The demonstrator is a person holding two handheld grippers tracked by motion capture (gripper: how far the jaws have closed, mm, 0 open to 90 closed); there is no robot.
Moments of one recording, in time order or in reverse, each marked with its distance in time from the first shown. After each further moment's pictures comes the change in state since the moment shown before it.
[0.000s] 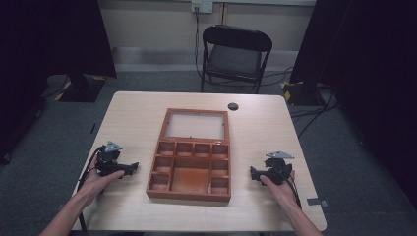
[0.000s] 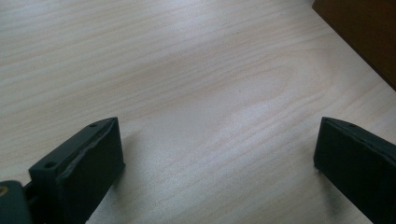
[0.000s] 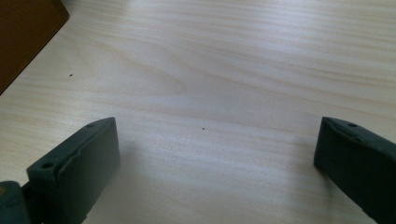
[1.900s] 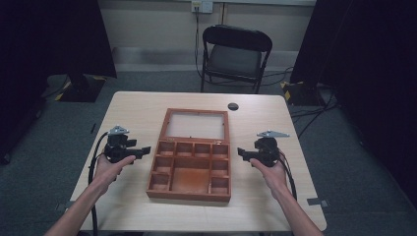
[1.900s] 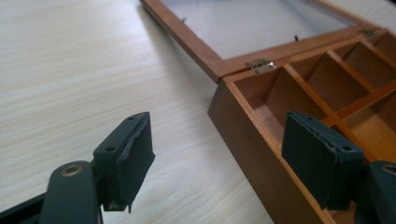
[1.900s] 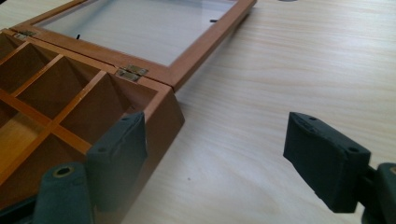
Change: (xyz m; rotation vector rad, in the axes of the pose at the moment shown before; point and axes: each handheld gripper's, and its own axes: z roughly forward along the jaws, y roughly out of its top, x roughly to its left) left arm -0.027 0.066 -0.020 -0.087 -0.197 -0.067; right arm 0.025 0.073 -0.013 -0.082 0.252 -0.015
